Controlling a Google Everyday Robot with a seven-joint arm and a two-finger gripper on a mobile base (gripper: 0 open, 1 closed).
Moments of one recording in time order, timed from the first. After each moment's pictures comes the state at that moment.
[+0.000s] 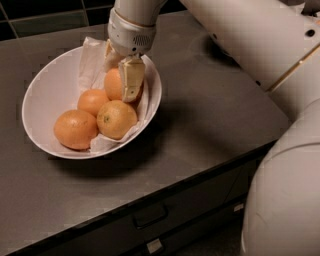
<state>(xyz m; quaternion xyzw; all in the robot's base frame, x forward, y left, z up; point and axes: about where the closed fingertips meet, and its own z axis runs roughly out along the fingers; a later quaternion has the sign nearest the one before) 0.566 0.089 0.934 -0.85 0.49 0.09 0.16</state>
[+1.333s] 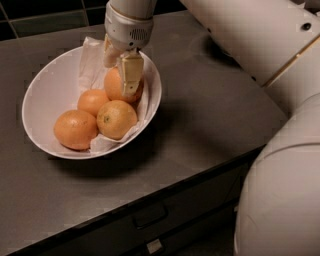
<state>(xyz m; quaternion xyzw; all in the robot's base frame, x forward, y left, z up) 0.571 0.088 0.942 -0.85 0.50 0.06 0.15</state>
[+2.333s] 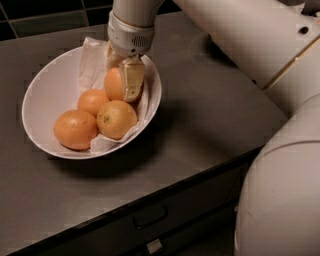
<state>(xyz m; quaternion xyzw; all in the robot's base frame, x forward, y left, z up) 0.572 0.084 0.928 -0.85 0.50 0.07 0.14</state>
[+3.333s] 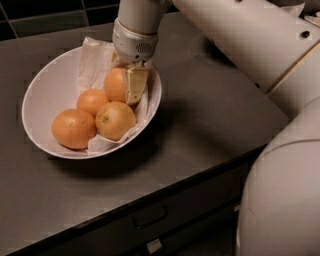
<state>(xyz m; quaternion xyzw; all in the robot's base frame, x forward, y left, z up) 0.573 0.080 0.913 -0.85 0.51 0.08 0.14</state>
